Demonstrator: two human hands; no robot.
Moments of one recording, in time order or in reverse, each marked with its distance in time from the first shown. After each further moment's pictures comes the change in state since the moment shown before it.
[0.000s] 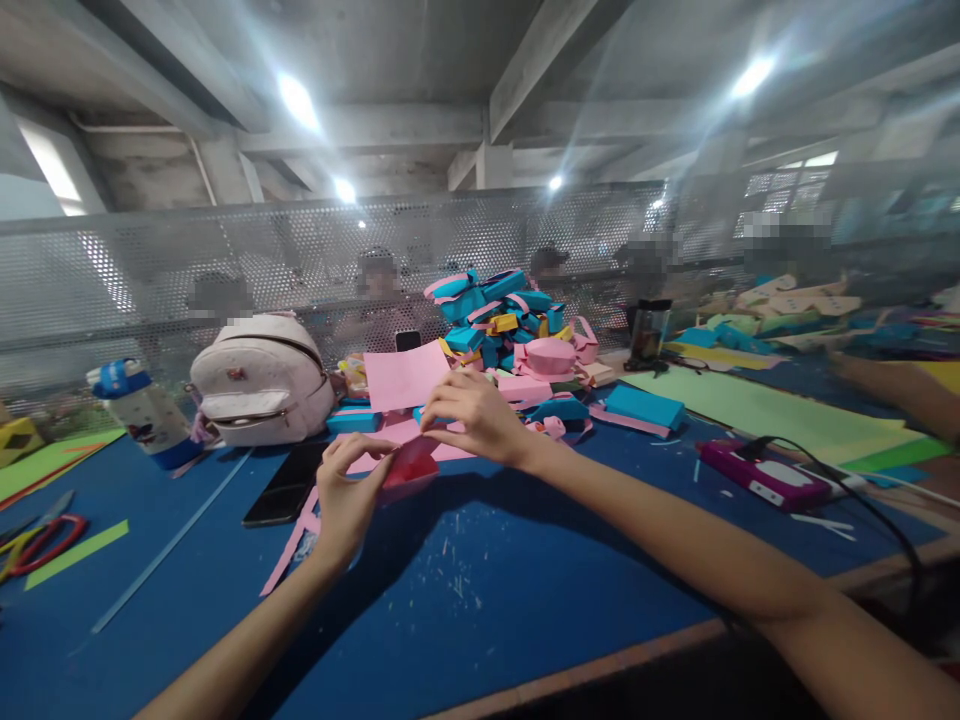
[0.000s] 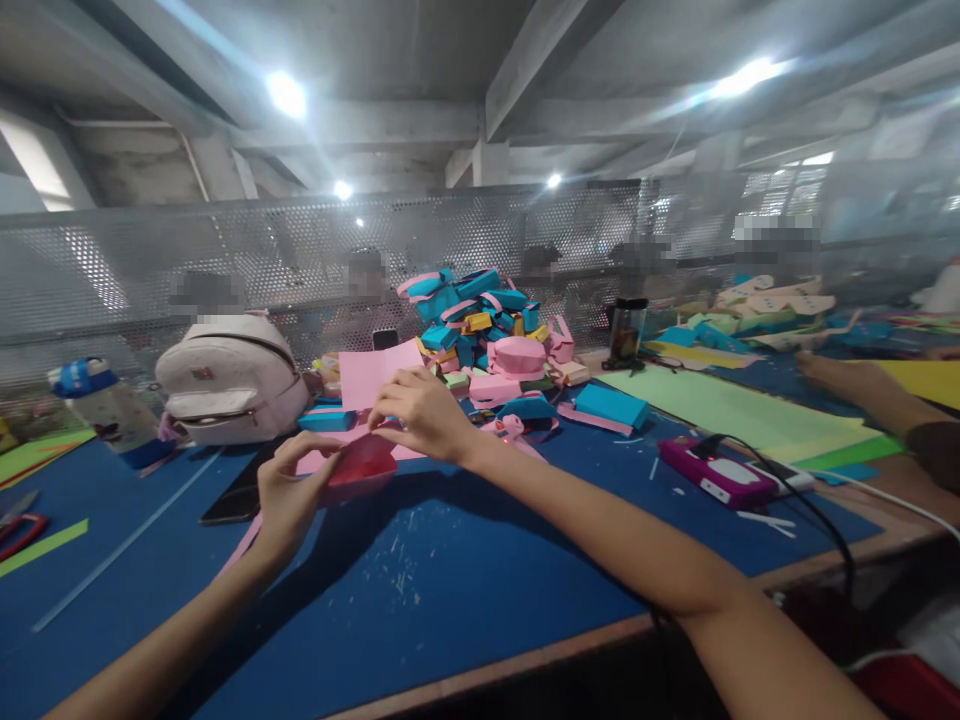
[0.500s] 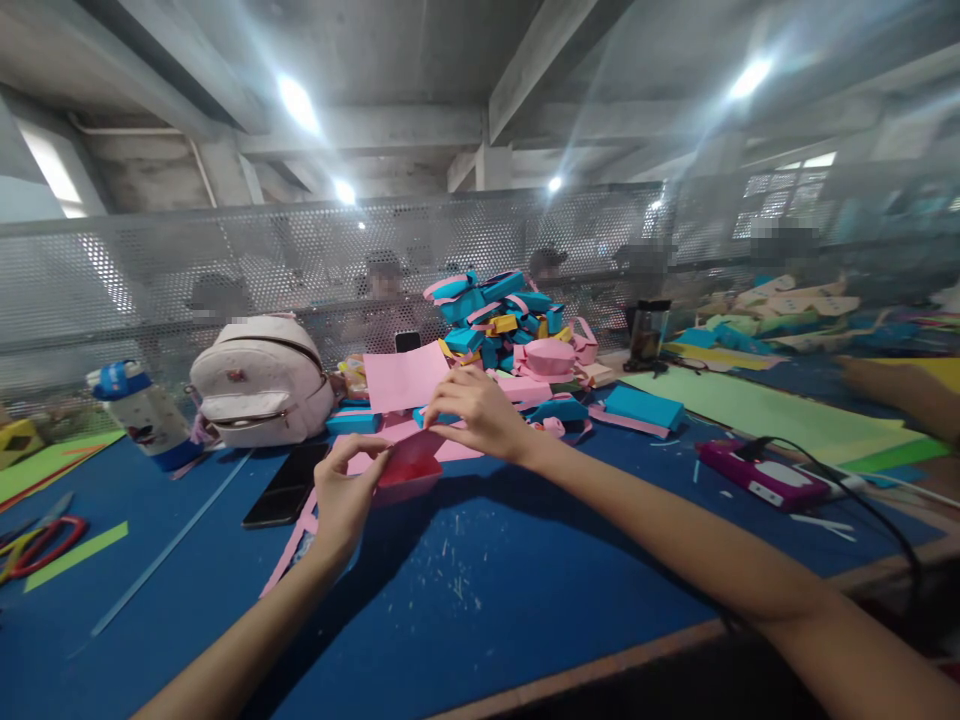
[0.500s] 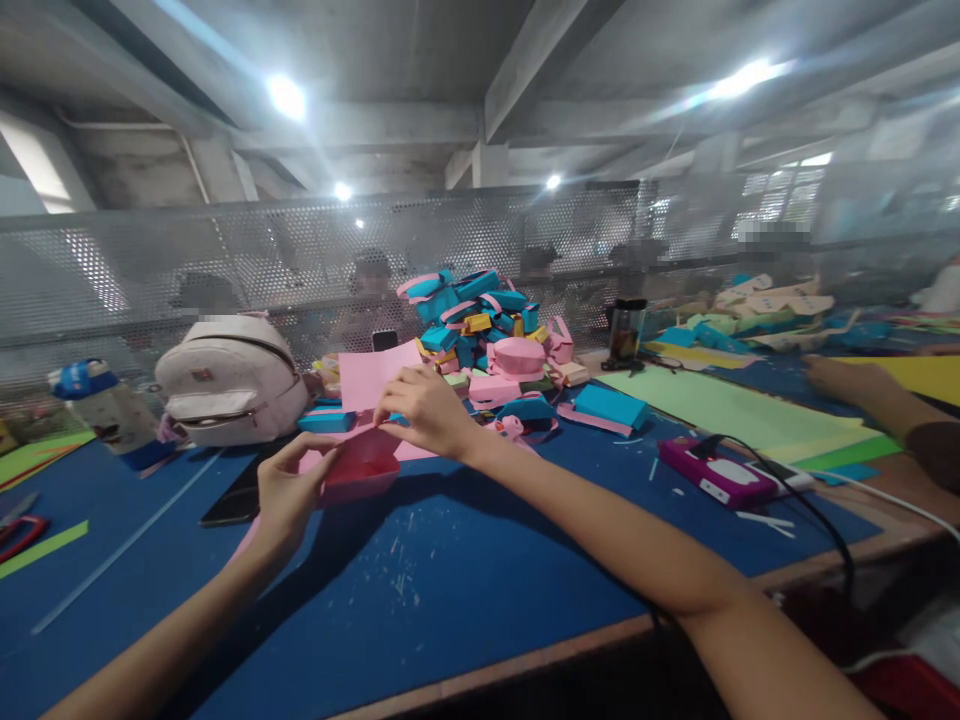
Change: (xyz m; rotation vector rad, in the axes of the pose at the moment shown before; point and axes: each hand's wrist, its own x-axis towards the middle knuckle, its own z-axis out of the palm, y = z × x) left_hand 0.002 -0.009 0.004 -0.098 0.033 -0.174; right_hand -0.001 0.006 -0.001 -0.003 0.000 0.009
